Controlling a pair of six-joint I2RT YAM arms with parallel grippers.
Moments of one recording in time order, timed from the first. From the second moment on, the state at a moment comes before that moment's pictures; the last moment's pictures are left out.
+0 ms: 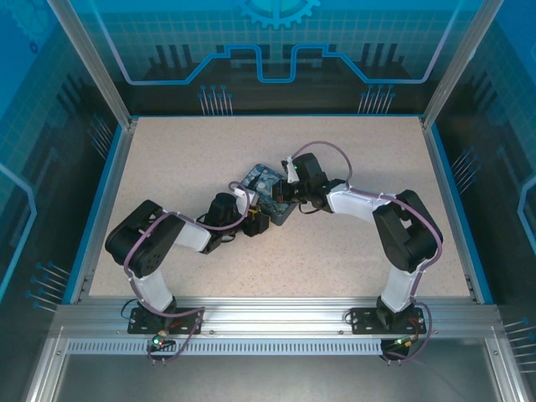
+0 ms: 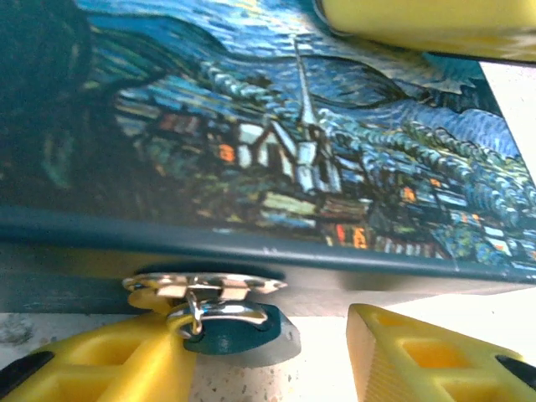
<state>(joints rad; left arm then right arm) -0.48 1.77 0.54 0.66 0.35 -0.33 0.56 1.81 1.10 -0.03 -0.32 0.53</state>
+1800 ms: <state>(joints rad) -0.51 1.56 0.56 0.51 0.33 -1.02 0.69 1.52 0.67 0.12 -0.19 -0.01</state>
